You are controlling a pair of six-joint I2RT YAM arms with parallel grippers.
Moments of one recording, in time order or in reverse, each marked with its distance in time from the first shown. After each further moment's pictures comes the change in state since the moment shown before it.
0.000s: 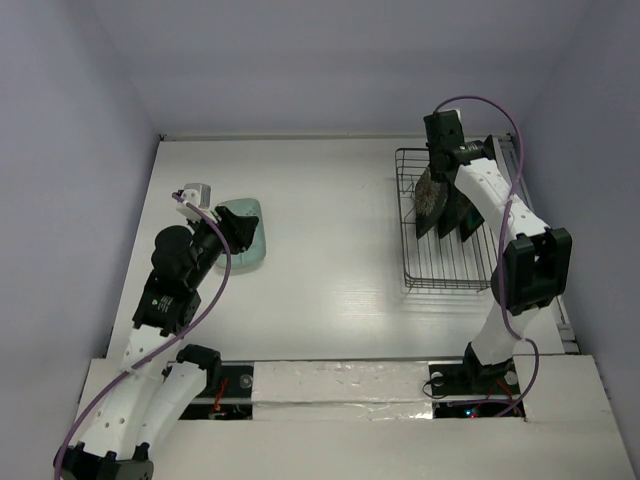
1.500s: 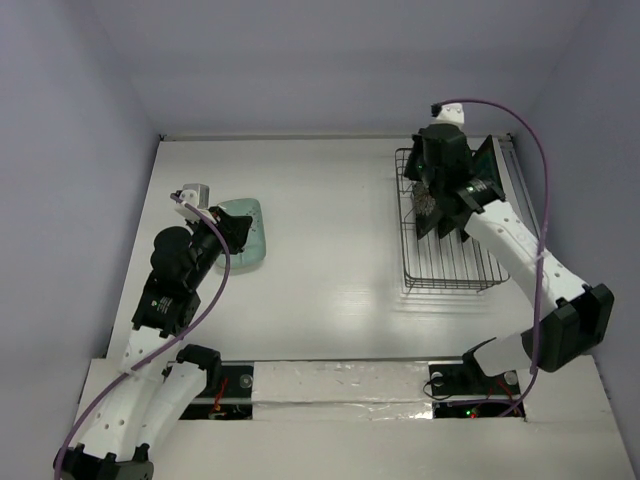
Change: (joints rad) left arm 0.000 -0.007 0.000 -0.001 -0.012 0.000; right arm 0.245 -0.330 -0.248 0.390 -0.165 0.299
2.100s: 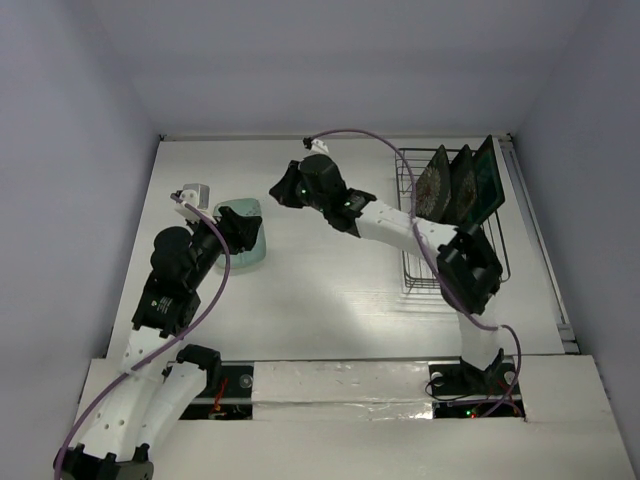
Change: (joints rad) left arm 0.000 0.000 0.000 -0.001 0.006 -0.005; right arm 0.346 0.595 0.254 0.389 -0.303 0.422
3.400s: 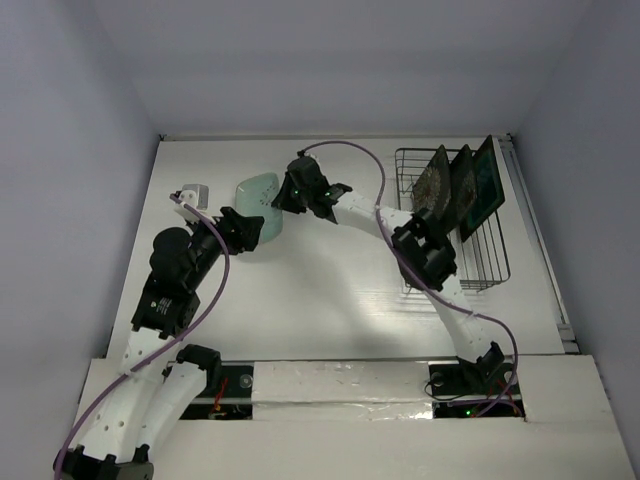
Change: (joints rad) left arm 0.000 -0.007 0.000 0.000 0.005 -0.005; right arm -0.080 0.316 0.307 -0.218 -0.087 0.042
